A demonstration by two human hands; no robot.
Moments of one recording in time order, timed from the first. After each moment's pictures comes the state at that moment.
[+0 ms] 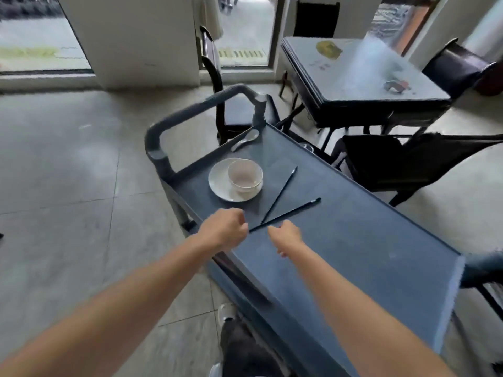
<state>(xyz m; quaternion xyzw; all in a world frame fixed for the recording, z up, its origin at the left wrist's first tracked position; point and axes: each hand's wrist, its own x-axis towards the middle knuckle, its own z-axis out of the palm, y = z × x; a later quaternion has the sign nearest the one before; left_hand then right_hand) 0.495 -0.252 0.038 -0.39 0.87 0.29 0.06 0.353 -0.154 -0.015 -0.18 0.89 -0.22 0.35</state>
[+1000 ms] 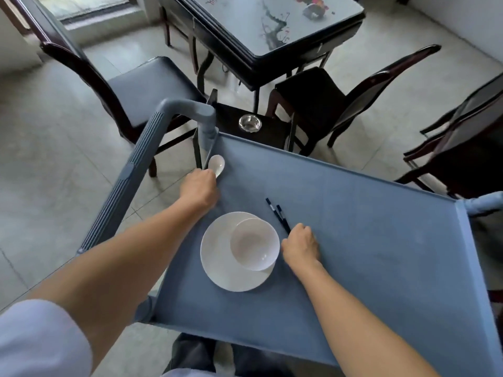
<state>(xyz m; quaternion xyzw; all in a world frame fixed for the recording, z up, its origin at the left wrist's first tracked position) 0.253 -0.582 -0.043 -0.22 0.96 0.15 0.12 0.272 -0.328 -0.064 0.05 0.97 -0.05 0.21</state>
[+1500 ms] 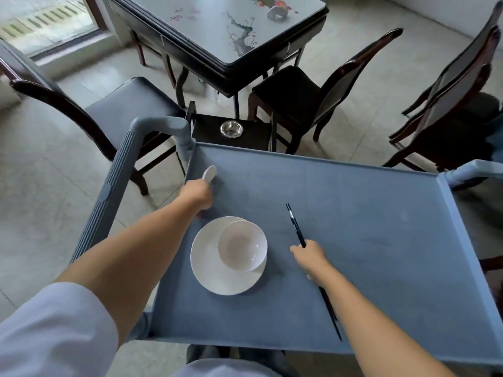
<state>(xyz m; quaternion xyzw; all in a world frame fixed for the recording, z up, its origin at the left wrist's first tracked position) 0.230 -0.560 -0.035 -0.26 0.91 0.22 0.23 0.289 -0.265 -0.067 0.21 0.86 -0.33 0.31</state>
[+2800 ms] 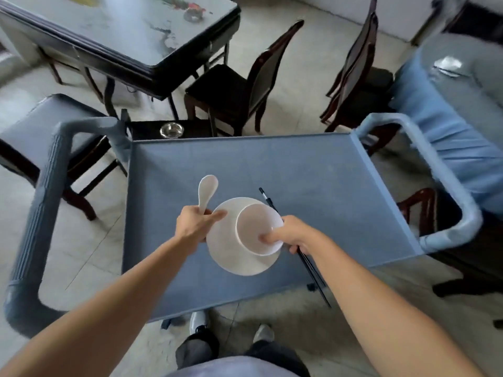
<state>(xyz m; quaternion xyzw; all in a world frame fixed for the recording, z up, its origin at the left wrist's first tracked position) 0.344 -0.451 -0.025 -0.25 0.76 0.57 0.20 0.354 -0.206 0.003 0.19 0.81 -0.41 0.37</state>
